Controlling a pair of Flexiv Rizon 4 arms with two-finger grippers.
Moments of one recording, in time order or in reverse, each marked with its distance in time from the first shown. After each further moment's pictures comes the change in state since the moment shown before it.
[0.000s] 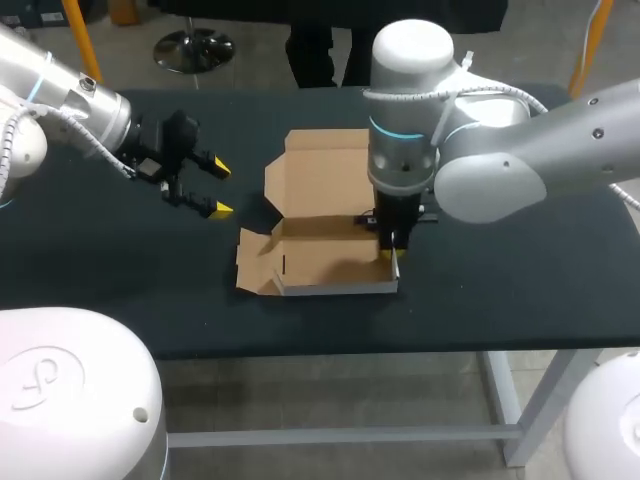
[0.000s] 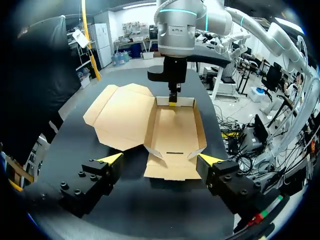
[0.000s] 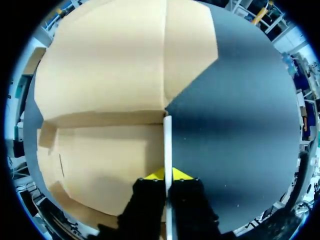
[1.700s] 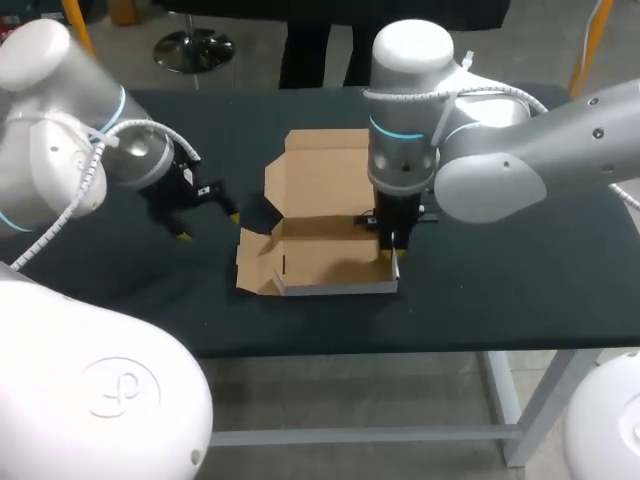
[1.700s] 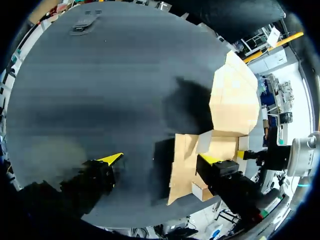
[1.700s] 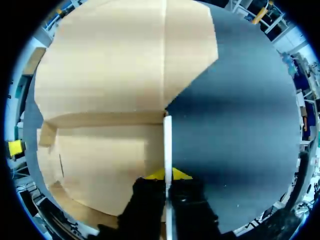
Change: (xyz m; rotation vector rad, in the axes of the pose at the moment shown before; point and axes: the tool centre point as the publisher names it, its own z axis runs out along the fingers) left arm 0.004 0.071 0.039 -0.207 -0.394 -1.503; right arm 0.000 0.000 0.000 0.000 0.000 0.000
